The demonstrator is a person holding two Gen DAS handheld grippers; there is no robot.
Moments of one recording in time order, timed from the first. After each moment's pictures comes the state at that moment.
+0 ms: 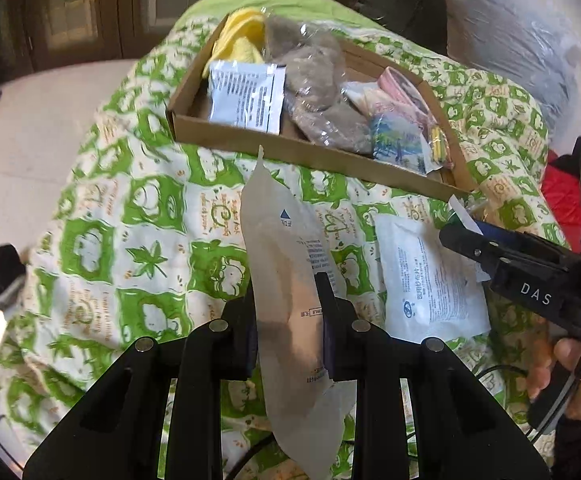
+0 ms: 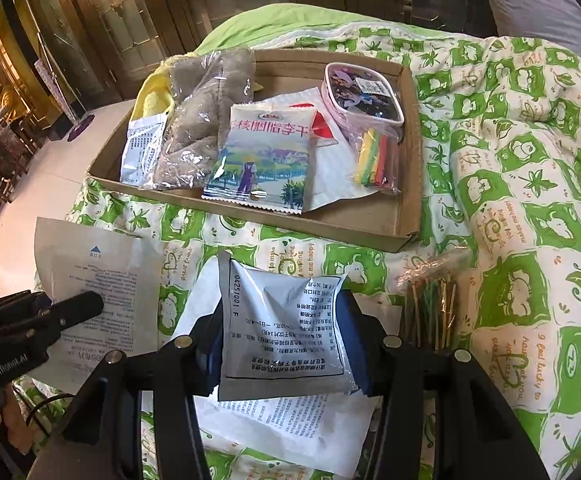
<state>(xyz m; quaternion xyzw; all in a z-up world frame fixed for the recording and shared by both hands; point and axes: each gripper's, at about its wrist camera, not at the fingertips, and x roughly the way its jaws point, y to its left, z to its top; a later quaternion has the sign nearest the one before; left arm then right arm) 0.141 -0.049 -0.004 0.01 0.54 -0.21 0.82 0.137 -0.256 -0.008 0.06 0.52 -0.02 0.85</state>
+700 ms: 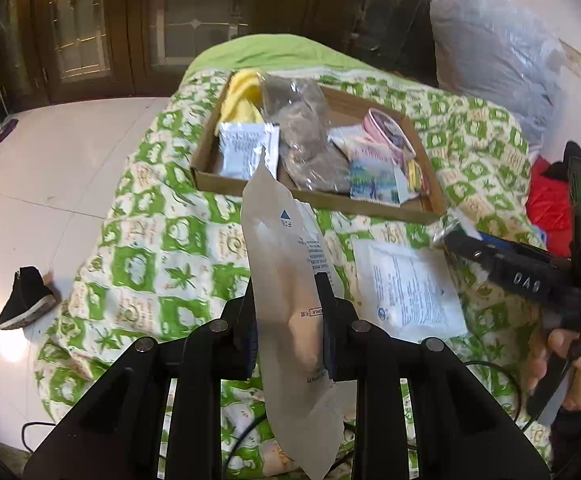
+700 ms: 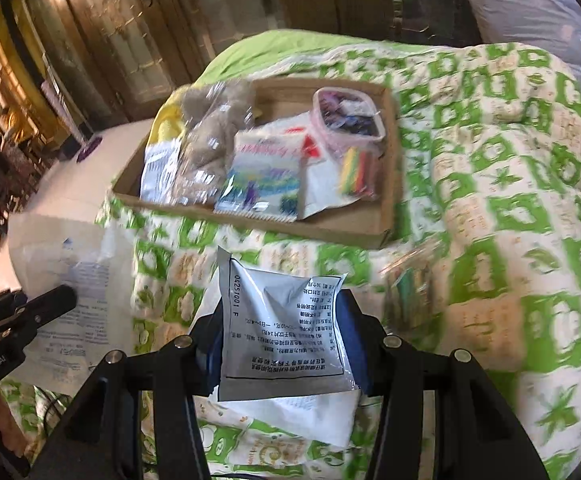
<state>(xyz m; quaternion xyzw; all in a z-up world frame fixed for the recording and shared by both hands) 0.118 -0.038 0.049 0.01 0.48 -0.20 0.85 0.115 -0.274 0.023 0.10 0.49 -0.03 0.87</state>
